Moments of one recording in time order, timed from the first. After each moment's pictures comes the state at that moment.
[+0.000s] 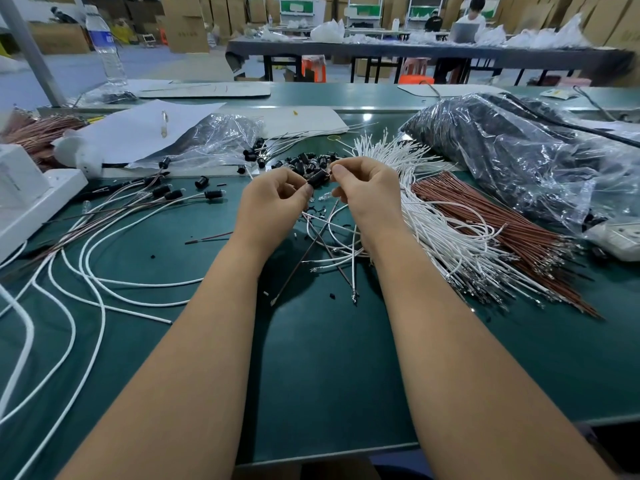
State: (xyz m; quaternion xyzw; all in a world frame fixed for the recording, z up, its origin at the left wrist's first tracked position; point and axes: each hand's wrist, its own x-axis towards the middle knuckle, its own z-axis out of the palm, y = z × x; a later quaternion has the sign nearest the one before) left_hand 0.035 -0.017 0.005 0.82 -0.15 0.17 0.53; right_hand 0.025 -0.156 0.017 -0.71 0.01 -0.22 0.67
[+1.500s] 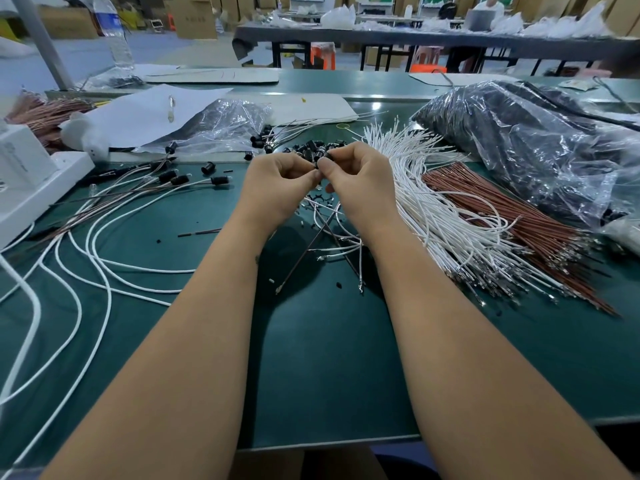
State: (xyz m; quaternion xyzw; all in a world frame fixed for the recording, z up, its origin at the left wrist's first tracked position) left_hand 0.035 -0.018 0.013 0.77 -0.15 0.12 0.61; right_hand 0.028 -0.143 0.014 -0.76 -0.04 -0.23 0.60
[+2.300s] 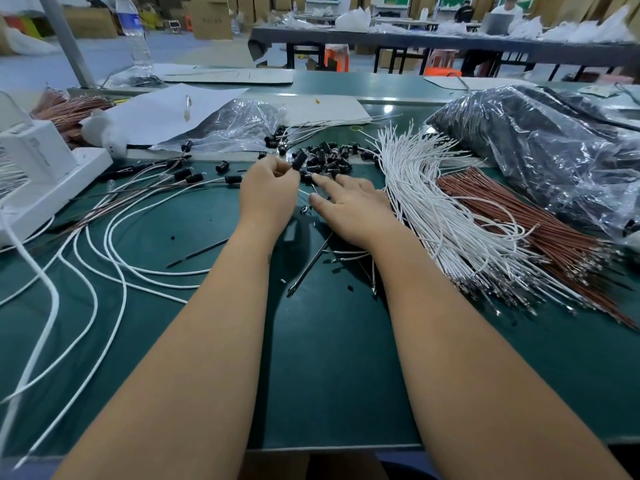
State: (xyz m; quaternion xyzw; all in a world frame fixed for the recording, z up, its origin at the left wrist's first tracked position) left_hand 0.052 -0.005 0.000 0.81 0.02 0.17 0.56; right_hand 0.043 -0.141 -0.005 -0.98 -0.08 -0.04 0.15
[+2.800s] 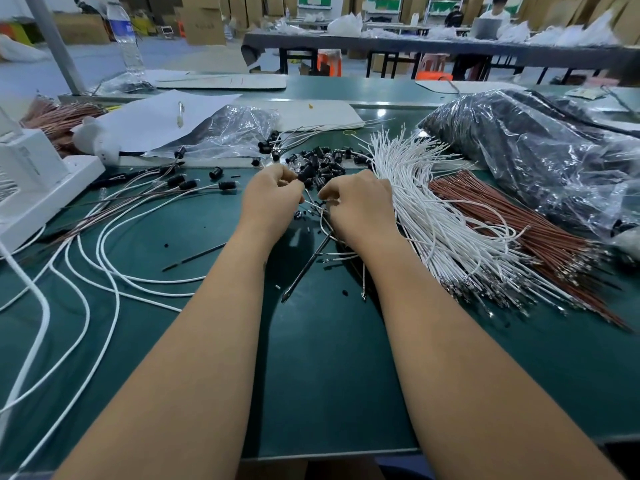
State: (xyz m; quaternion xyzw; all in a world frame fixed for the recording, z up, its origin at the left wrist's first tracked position) left_hand 0.042 -0.010 0.005 0.83 -0.02 0.13 0.55; right_hand 0.037 -0.141 0.002 -0.96 -0.07 -0.22 0.18
